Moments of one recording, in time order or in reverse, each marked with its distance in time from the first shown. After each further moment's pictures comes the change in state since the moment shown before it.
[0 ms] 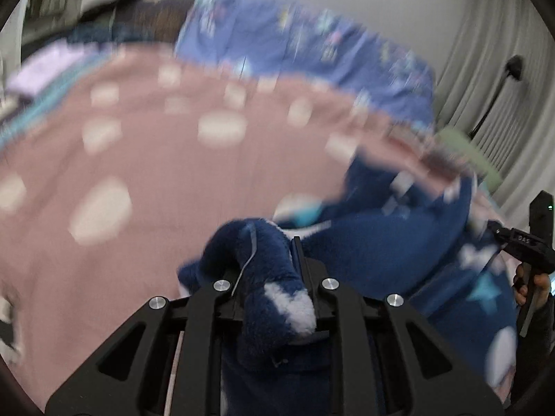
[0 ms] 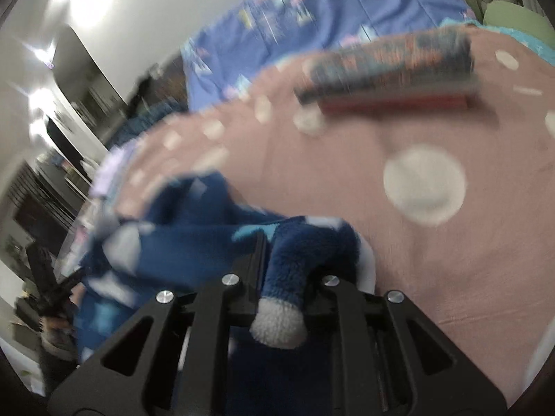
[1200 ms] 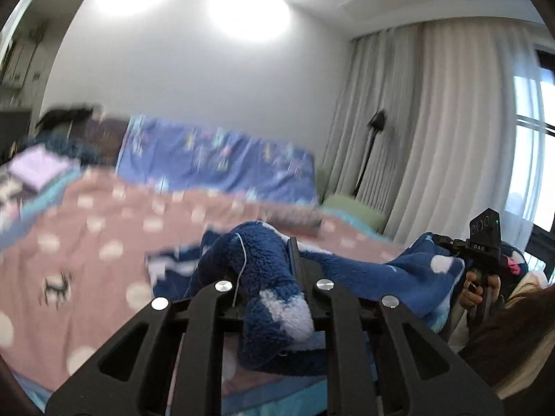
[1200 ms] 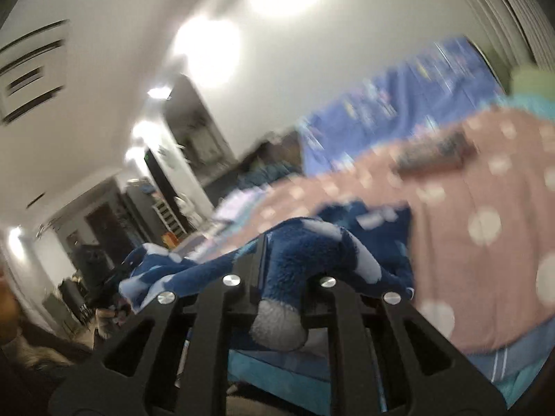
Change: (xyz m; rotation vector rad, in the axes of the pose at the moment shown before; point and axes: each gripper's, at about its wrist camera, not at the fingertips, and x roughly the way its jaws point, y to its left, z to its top) left arm -0.337 -0.088 -0.157 0.182 -0.436 -0.307; right arm -0.335 0.060 -0.165 -0.094 -0.322 0.358
